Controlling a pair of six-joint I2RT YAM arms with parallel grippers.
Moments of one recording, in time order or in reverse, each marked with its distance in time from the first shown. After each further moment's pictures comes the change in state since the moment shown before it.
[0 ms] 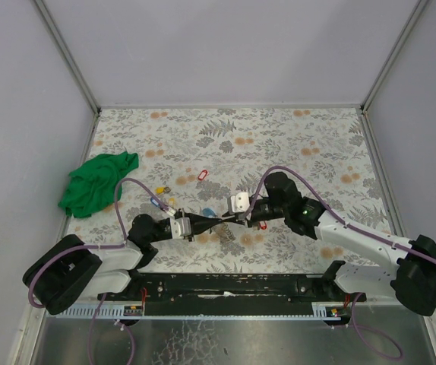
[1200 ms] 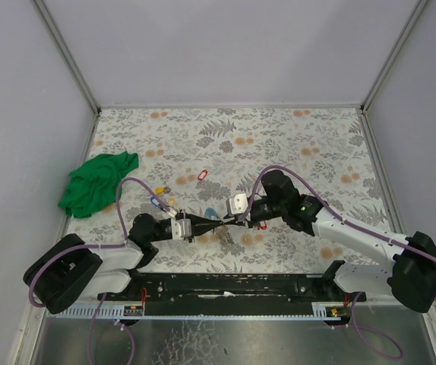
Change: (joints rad) left arm 0.000 0.002 0.008 -0.013 0.035 0.008; right arm -0.010 0.033 0.034 -0.101 -0.040 -0.085
